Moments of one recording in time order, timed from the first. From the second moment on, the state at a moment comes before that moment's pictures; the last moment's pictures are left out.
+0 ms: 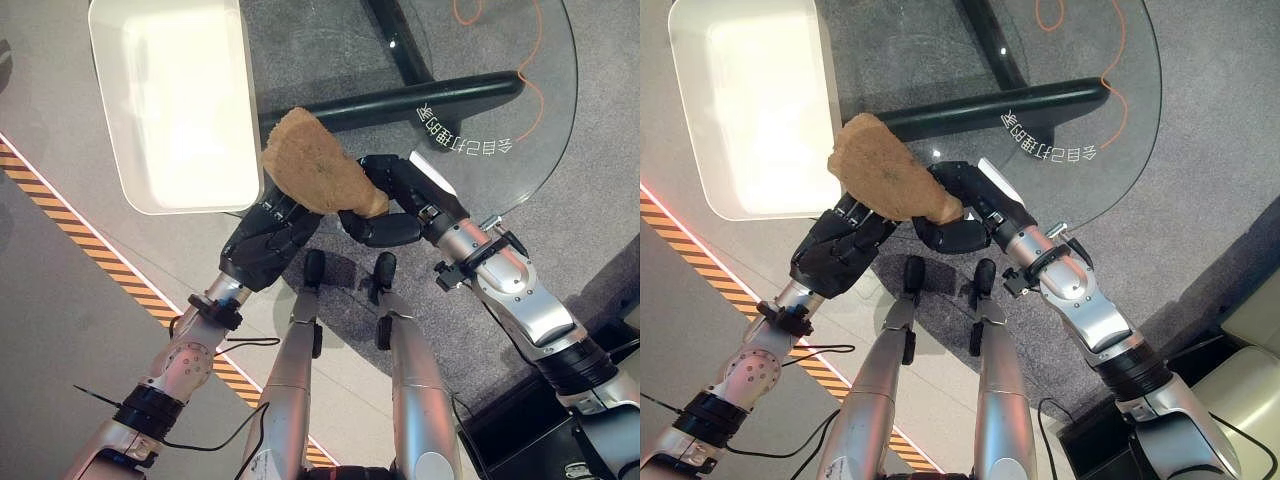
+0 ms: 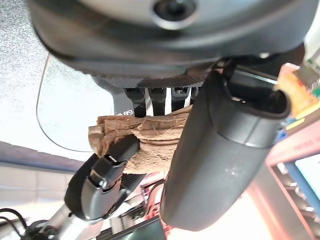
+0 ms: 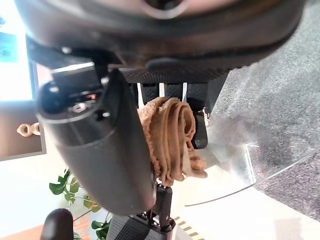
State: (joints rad) left arm -0.30 0.58 -0.37 0.10 -1.42 -0.18 -0.47; right arm -0.58 -0.70 0.42 -0.04 0.28 -0.04 0.11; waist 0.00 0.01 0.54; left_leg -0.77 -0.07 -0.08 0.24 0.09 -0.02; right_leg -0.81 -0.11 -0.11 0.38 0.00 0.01
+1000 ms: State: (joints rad) left arm -0.26 0.45 -0.37 -0.05 -1.43 -0.27 -0.04; right arm -0.63 -0.67 0.51 -0.05 0.04 0.05 0.20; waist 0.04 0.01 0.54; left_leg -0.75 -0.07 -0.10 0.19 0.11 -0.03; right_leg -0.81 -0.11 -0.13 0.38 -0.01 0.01
